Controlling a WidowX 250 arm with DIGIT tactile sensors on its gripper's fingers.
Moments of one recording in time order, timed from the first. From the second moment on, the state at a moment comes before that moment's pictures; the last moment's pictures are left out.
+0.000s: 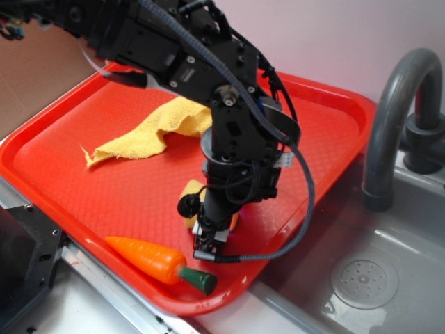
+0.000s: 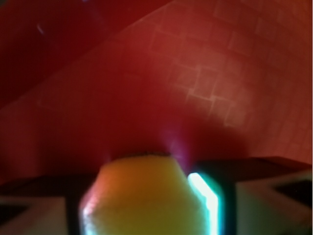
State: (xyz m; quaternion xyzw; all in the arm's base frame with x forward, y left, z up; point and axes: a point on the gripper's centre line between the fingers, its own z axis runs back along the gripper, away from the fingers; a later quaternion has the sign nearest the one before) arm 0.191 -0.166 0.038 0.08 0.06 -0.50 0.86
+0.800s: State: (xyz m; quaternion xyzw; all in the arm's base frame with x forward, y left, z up) arm 0.217 -0.087 0.187 0.08 -0.02 -0.21 0.97
